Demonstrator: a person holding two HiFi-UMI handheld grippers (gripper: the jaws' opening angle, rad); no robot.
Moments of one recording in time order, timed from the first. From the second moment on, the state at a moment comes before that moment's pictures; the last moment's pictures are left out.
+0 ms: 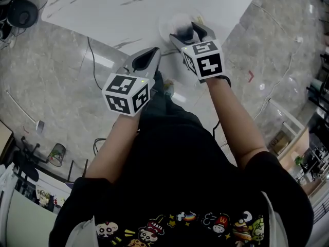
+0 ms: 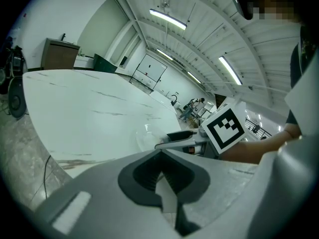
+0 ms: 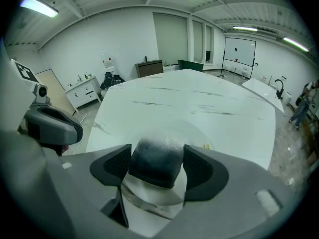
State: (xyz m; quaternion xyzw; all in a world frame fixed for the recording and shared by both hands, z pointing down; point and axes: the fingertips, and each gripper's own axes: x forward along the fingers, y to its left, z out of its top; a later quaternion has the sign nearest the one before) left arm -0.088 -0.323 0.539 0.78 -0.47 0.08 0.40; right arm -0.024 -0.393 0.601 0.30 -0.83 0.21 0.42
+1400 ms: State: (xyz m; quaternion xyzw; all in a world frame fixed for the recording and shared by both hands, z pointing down) left arm -0.112 -0.316 0.543 0.77 -0.49 0.06 0.41; right arm -0.028 -0.403 0.618 0.29 -0.80 0.25 0.45
